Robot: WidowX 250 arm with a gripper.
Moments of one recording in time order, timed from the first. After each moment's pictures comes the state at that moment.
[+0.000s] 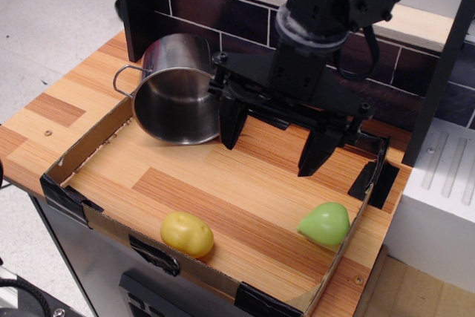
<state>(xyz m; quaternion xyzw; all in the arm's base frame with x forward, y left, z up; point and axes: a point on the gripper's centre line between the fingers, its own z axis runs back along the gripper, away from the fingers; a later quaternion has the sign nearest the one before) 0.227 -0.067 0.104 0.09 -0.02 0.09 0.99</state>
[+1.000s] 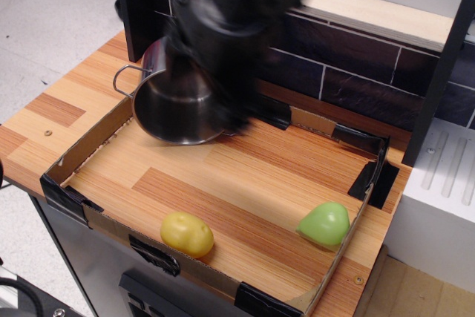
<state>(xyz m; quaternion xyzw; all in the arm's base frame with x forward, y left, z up) 0.237 0.015 0.122 0.21 -0.10 -0.23 0.94</state>
